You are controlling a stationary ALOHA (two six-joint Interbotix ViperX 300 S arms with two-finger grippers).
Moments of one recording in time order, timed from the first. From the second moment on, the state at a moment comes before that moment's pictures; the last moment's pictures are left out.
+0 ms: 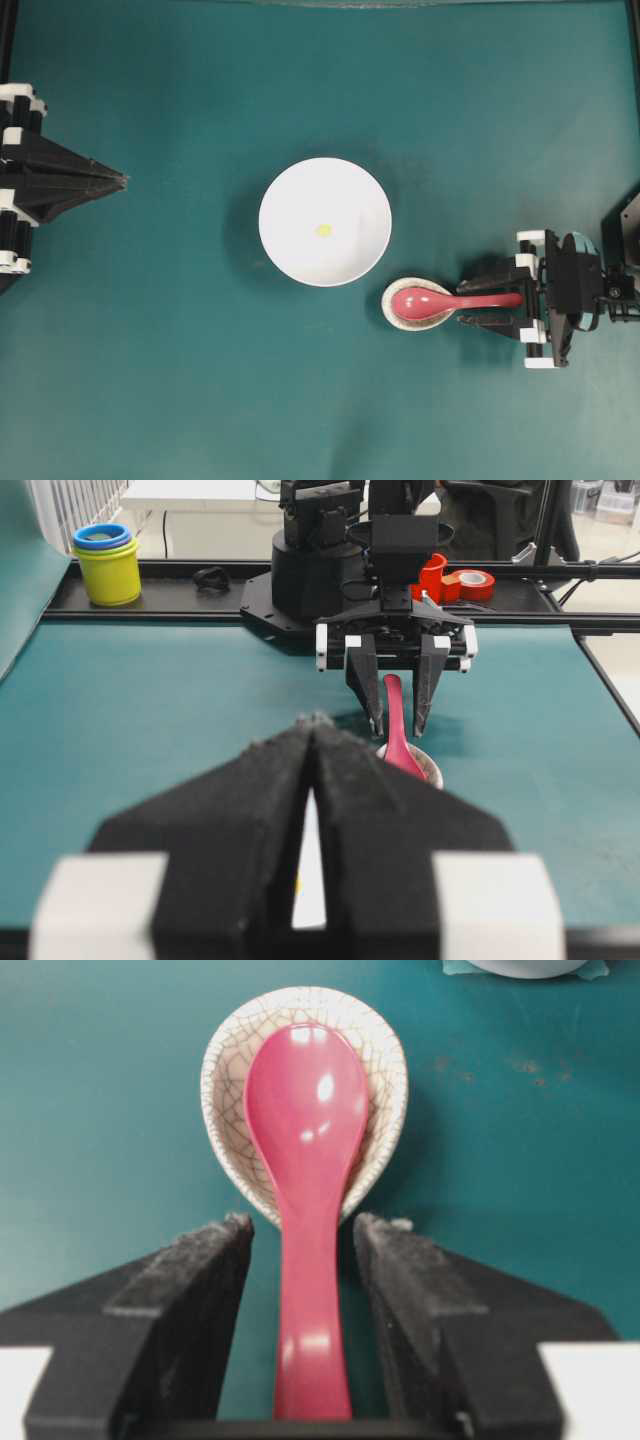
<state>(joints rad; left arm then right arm) 0.01 -0.96 1.18 0.01 -0.22 0.00 0.56 0.11 1.30 0.62 -1.02 -0.06</state>
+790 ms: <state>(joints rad) 0.01 -0.96 1.18 0.01 -0.22 0.00 0.56 0.08 1.30 0.62 -1.03 -0.06</state>
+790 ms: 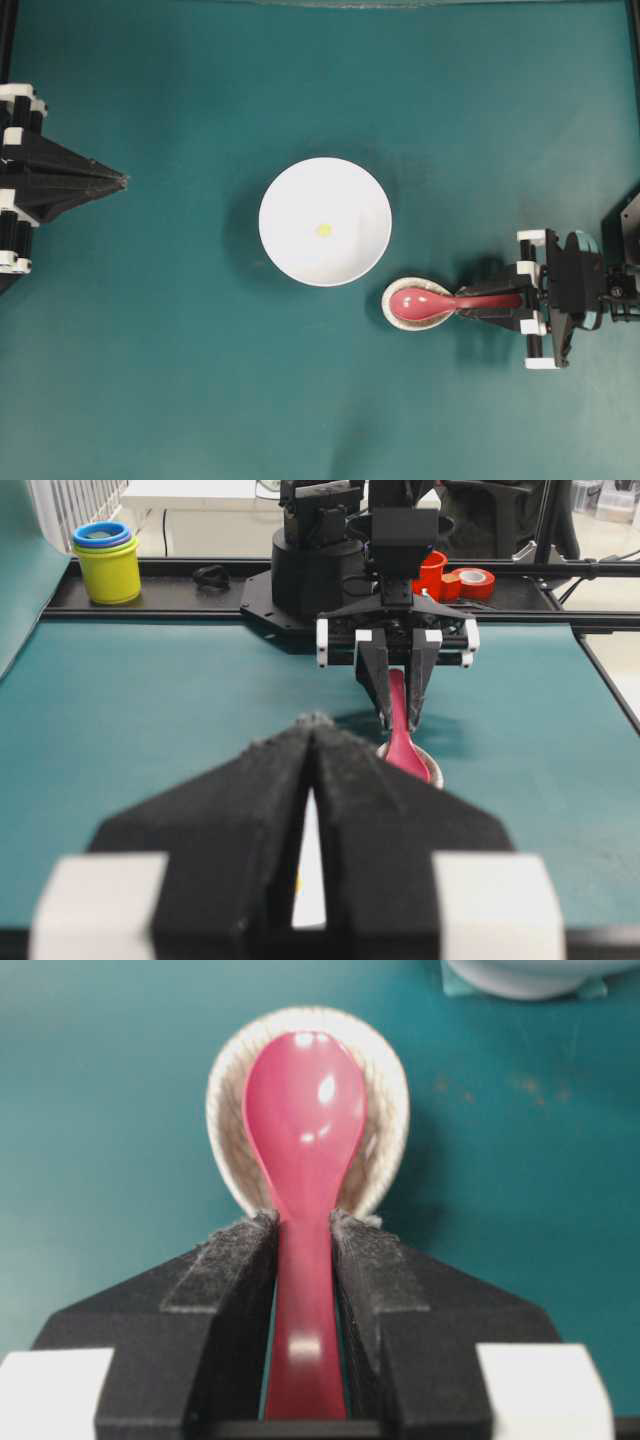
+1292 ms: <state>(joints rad) 0.01 -0.96 1.18 0.01 -0.22 0.00 0.44 -0.17 1.27 0.62 -0.85 -0.21</state>
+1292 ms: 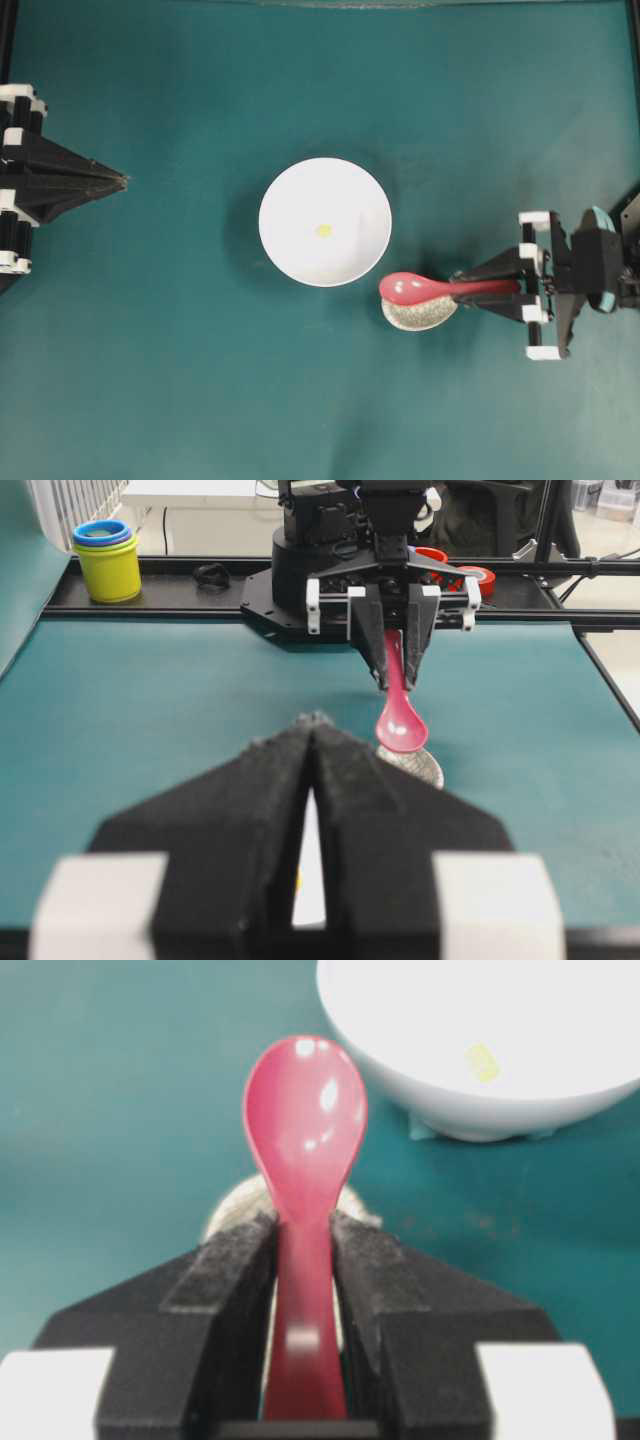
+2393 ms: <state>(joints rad) 0.01 -0.96 1.18 0.01 -0.22 0.00 -0.15 -0.27 0.75 0.55 0.33 -0.47</state>
